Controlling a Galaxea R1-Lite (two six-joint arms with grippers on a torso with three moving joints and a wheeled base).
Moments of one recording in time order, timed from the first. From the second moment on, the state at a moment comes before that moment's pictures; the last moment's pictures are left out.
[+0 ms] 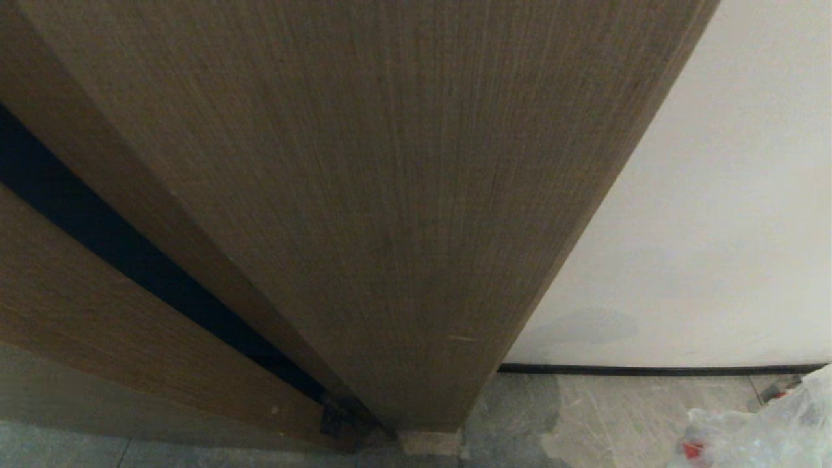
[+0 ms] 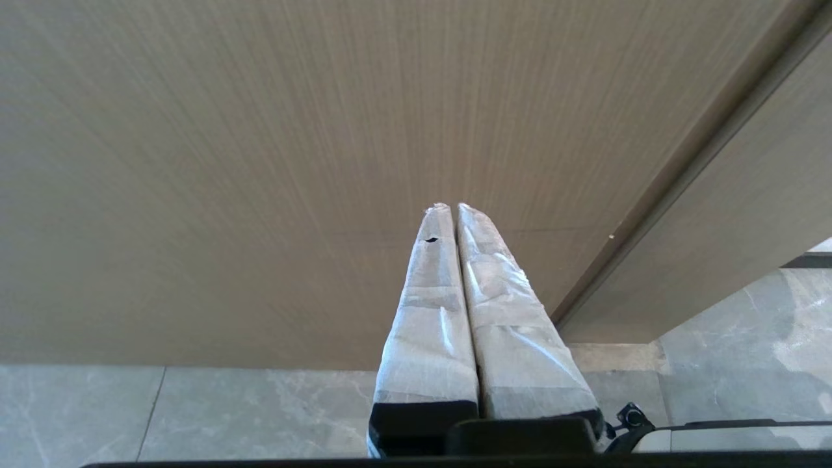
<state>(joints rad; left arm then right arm) 0.00 0.00 0.00 0.00 0.00 0.00 0.00 0.26 -0.50 0.40 -0.04 -0.04</state>
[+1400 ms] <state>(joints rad) 0.00 0.00 0.00 0.00 0.00 0.00 0.00 1.20 -0.48 0.20 -0.39 -0.25</state>
